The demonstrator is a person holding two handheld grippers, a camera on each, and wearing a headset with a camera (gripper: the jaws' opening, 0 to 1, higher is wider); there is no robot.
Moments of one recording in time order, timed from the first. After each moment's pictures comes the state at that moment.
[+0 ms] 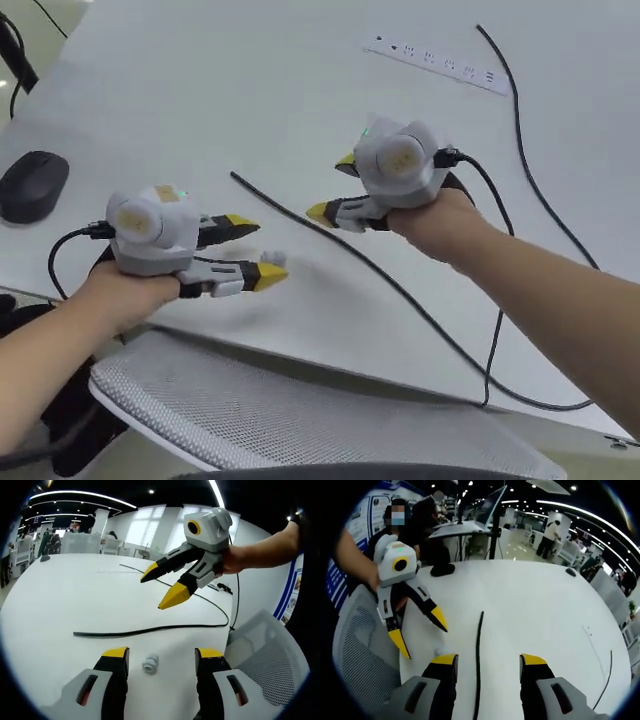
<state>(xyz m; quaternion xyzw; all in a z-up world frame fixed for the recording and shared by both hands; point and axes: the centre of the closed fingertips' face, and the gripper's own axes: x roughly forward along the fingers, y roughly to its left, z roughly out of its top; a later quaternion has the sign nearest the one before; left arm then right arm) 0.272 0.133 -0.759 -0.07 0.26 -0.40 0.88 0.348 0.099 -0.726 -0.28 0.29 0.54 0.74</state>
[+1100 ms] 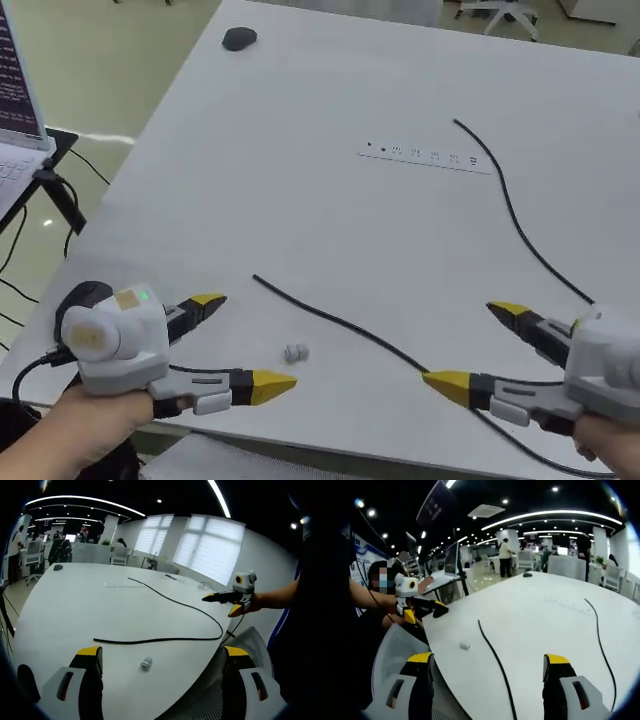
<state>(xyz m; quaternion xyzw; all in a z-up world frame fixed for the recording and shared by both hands) 0.245 0.172 -0.693 -0.09 0.25 -0.36 0.90 0.268 -0.048 -0.677 -0.03 0.26 0.45 0.85</state>
